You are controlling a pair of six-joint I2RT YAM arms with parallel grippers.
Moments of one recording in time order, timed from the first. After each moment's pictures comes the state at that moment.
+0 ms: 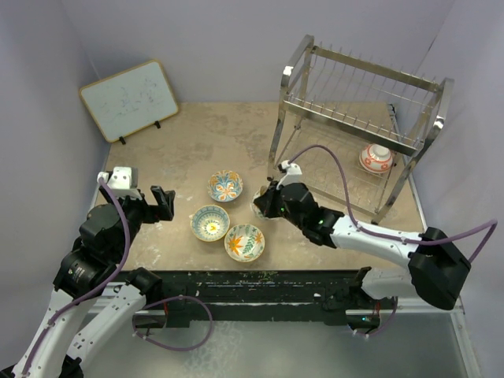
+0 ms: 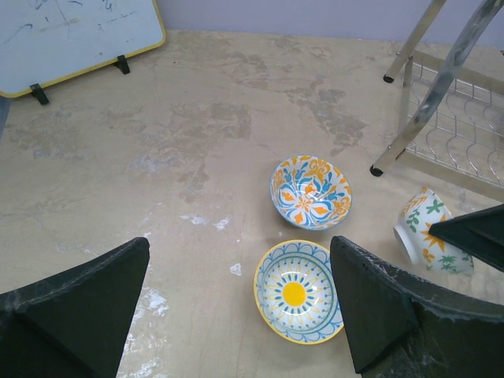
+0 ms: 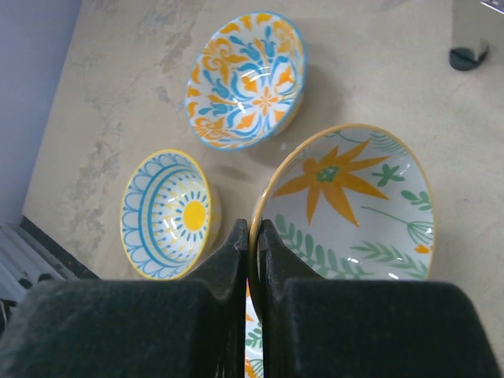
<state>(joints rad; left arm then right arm) -0.51 0.43 0.87 -0.66 -0.35 -0.24 0.93 1.28 0.71 0.14 0.27 0.67</state>
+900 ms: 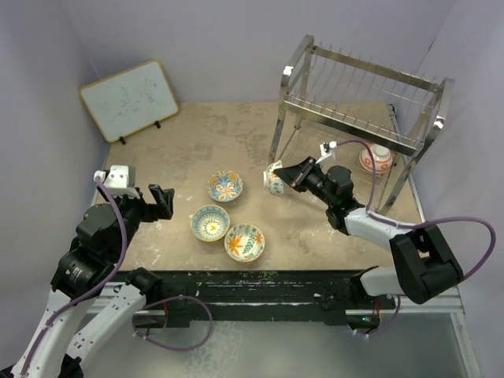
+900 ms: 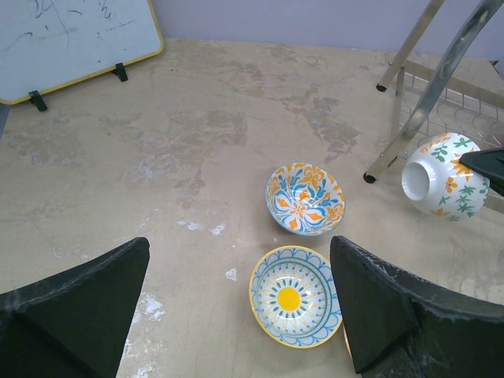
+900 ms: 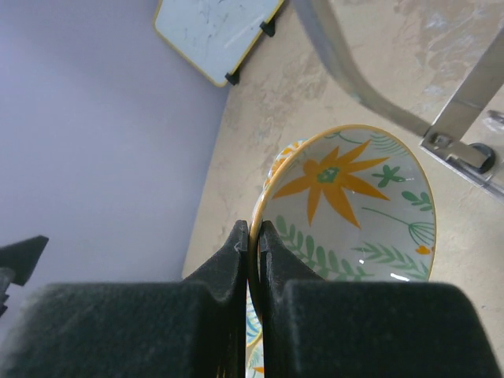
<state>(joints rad) -0.51 0.44 0.90 -0.66 -0.34 -0.24 0.44 1.34 0.52 0.71 -0.28 0.98</state>
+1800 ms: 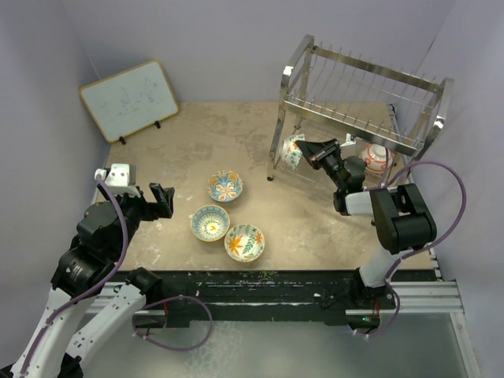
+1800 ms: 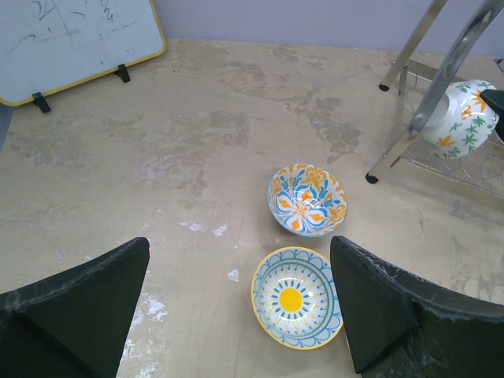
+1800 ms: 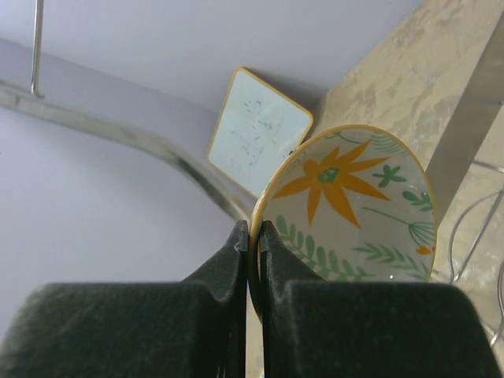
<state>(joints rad) -0.51 0.45 0.91 -0.66 -0.35 -0.23 0.17 1.68 0.59 1.19 -0.33 1.26</state>
